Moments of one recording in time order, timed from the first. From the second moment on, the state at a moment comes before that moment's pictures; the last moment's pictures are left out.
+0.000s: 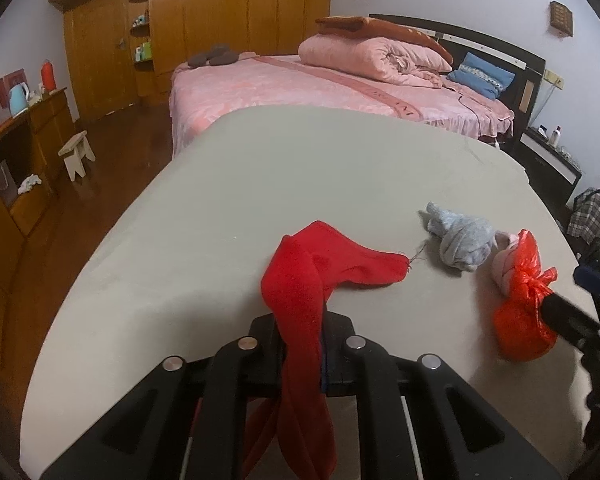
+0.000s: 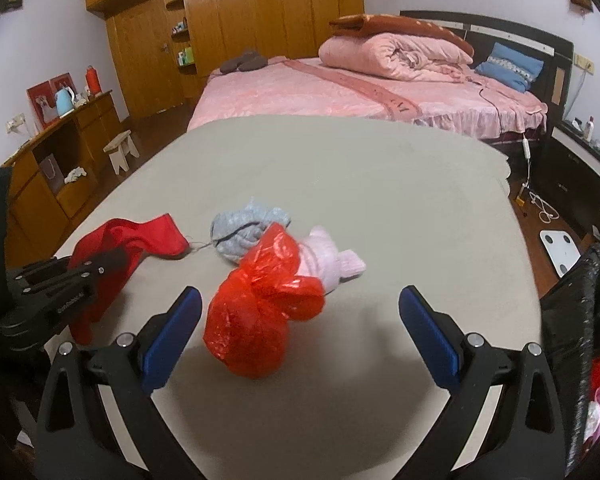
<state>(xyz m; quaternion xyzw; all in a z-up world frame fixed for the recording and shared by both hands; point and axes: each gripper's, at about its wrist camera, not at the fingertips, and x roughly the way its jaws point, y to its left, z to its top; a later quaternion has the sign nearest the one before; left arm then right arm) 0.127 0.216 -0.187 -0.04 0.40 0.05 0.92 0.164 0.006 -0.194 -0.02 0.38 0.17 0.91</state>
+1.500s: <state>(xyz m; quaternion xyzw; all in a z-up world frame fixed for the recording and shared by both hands) 0.120 0.133 -0.187 -0.01 0.40 -0.05 0.91 0.149 -0.059 -0.216 -0.01 0.43 0.16 0.89</state>
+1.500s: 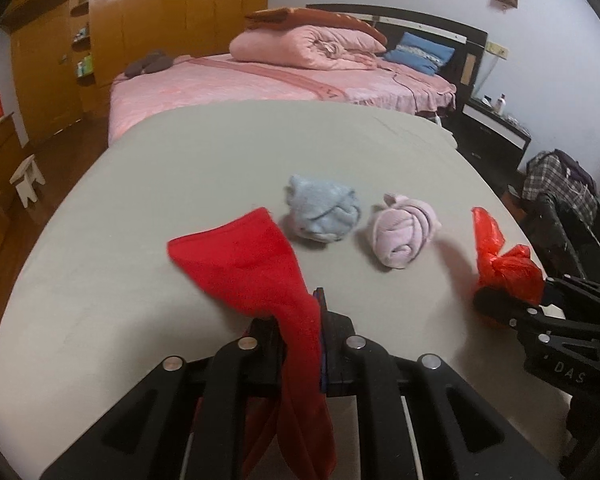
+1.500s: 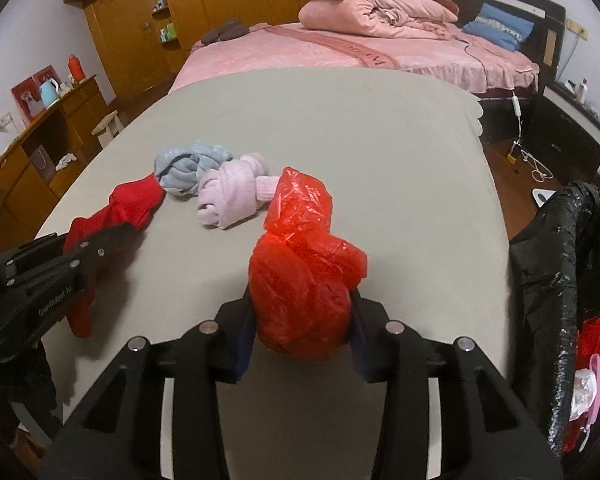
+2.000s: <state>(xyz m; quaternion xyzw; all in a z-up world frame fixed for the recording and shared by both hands) 0.119 0.161 -0.186 -0.03 0.41 0.00 0.91 0.147 -0.069 -0.206 -0.01 0.42 0.13 0.90</state>
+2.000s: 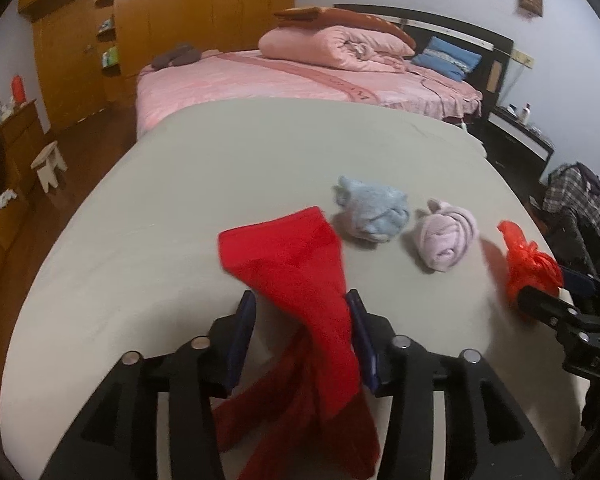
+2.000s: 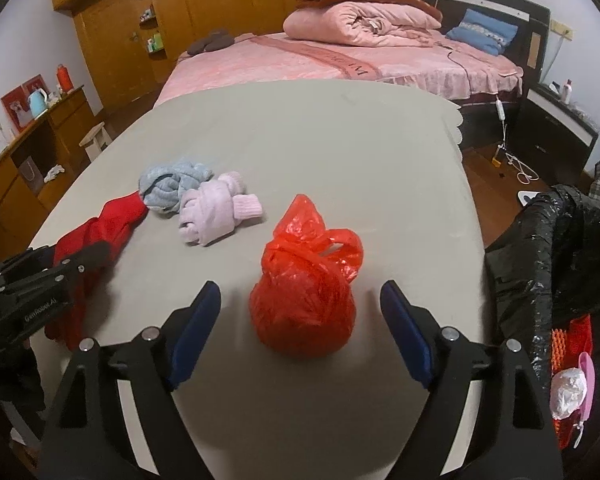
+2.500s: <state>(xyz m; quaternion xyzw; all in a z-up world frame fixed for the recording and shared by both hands) 0.144 0.159 -0.194 -0.03 0.42 -0.02 0.91 0.159 -0.061 -0.214 -0.01 0.44 0.14 0.89</state>
